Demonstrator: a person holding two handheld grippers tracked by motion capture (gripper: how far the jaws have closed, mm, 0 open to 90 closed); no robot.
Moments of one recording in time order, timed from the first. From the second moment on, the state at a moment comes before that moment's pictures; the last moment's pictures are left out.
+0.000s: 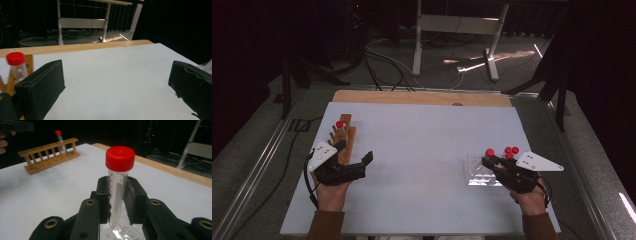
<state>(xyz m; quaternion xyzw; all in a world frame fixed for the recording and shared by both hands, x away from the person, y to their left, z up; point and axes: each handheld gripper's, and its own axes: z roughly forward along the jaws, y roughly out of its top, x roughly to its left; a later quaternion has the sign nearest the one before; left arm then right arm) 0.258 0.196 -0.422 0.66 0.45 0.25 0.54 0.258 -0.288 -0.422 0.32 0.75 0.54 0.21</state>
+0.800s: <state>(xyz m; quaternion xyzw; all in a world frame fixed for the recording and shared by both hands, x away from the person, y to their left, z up) 0.259 0.114 -0.395 0.72 0.36 0.18 0.56 0.261 -0.218 -0.433 0.28 0.79 0.52 0.17</state>
